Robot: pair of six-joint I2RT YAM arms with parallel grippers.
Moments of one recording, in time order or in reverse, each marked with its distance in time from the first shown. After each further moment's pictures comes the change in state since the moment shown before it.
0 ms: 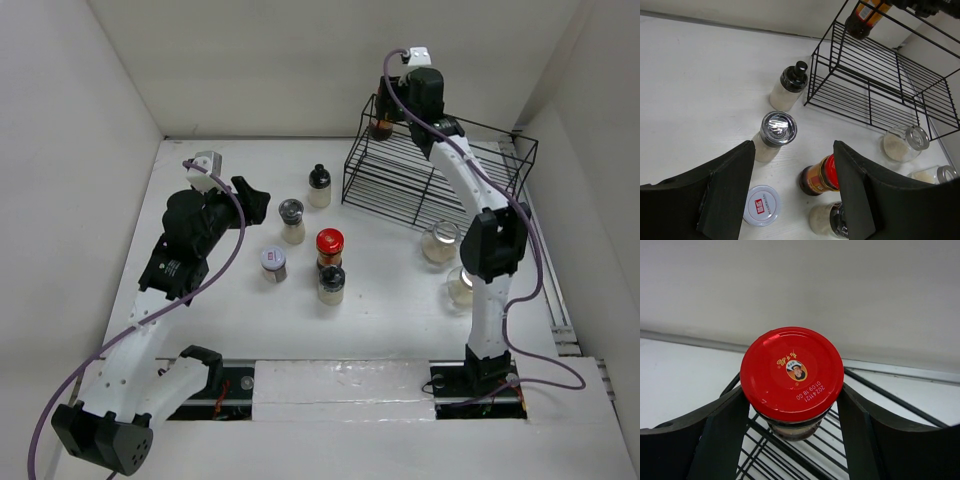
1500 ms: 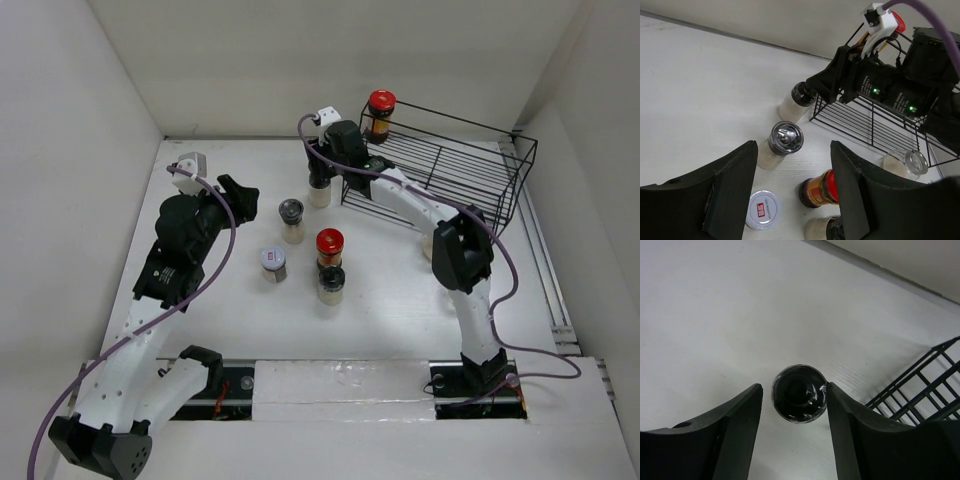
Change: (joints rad) left arm 0.000 -0.048 0.000 -0.008 -0.109 -0.064; right arm 0.337 0.034 -0.202 0.011 0.008 -0.044
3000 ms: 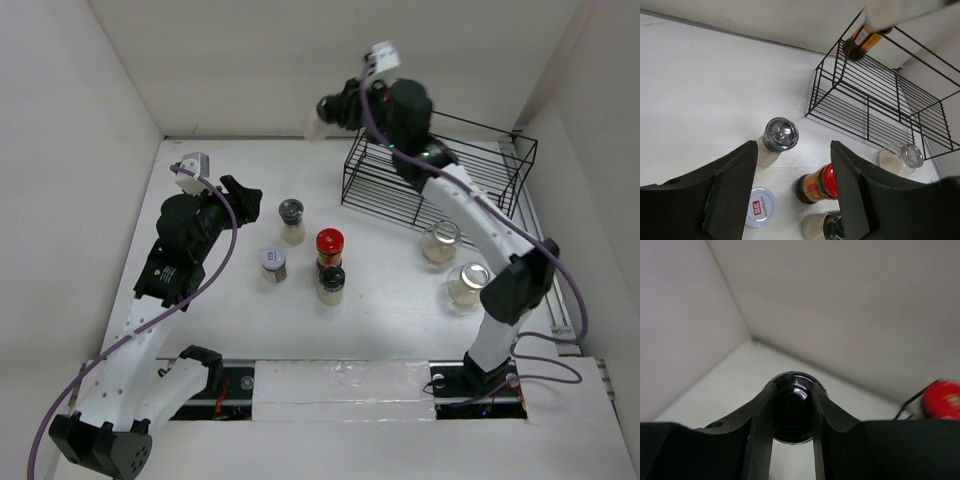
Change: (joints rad) left arm 0.000 0.006 -0.002 0.000 0.034 -0.003; right arm -0.036 -0.355 -0.068 0.167 -0.097 0.064
